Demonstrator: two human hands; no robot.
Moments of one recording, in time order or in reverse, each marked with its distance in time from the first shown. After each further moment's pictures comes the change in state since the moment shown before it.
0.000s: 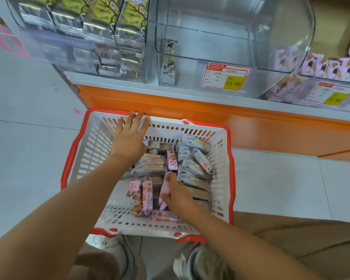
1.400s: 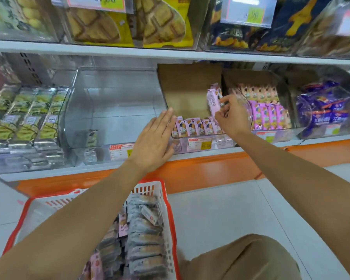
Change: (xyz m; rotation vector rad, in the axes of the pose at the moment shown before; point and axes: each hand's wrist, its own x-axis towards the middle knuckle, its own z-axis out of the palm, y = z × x) left_hand 0.056 0.181 -0.234 -0.084 0.589 0.539; right_hand -0.076 0.050 -0.441 0.057 1.104 -0.190
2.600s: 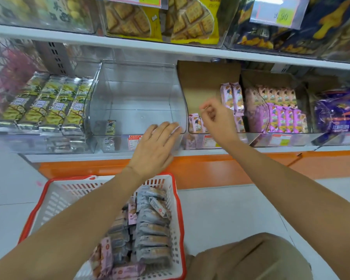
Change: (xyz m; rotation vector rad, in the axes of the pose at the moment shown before) left_hand -0.057 -0.010 -0.006 0.095 0.059 0.018; right_hand -0.043 -0.071 0.040 0.197 -0.084 -0.202
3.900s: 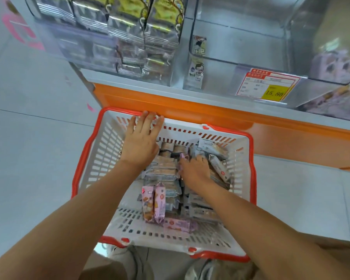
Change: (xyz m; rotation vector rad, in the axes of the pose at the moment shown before) left_hand -0.221 -0.097 0.147 -0.089 -0.414 -0.510; right_hand -0.211 0.027 0.309 -0.875 -1.177 0.054
